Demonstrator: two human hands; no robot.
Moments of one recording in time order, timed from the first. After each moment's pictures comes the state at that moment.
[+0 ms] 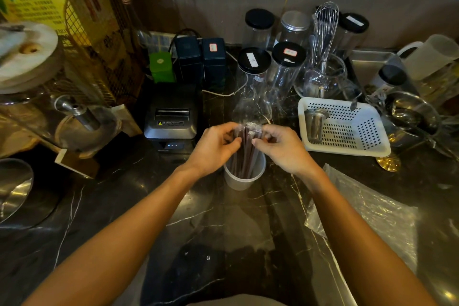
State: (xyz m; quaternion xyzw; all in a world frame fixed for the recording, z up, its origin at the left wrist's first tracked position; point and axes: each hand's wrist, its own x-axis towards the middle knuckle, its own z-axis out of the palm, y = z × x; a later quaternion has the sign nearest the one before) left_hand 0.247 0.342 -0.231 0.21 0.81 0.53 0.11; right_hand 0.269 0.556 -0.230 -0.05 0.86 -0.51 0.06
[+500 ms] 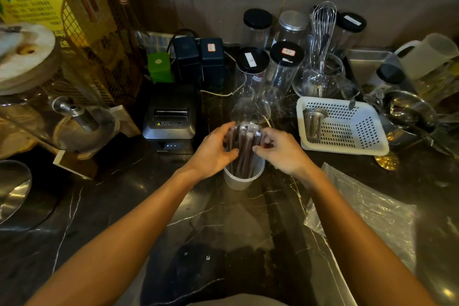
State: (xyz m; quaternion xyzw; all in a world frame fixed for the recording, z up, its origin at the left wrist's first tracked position) left_hand 0.246 0.341 -0.246 0.16 0.83 0.51 0.17; right_hand 0.269 0.560 -0.239 -0.01 0.88 -0.46 0.12
